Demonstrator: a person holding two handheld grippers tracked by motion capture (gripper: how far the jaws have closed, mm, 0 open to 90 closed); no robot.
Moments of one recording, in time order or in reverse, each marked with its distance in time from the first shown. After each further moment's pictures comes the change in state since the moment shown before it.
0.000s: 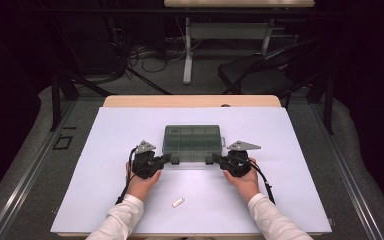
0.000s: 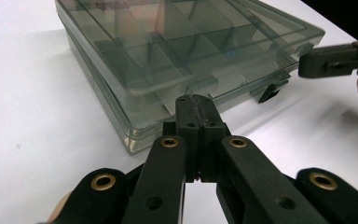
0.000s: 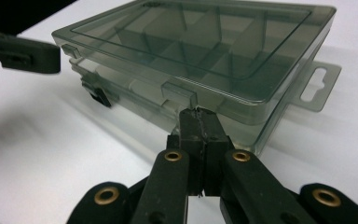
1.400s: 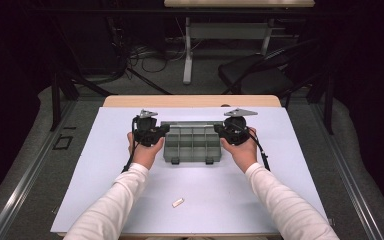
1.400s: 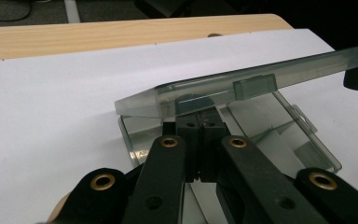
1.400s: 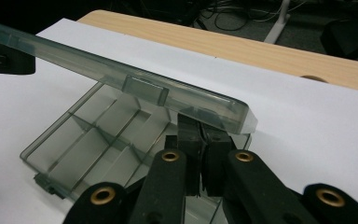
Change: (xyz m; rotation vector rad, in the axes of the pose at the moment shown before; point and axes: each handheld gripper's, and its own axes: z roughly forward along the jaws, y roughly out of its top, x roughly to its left) left arm 0.010 0.092 0.009 -0.035 0.156 -0.064; right arm -0.006 0.095 0.006 -0.003 -0.176 -0.031
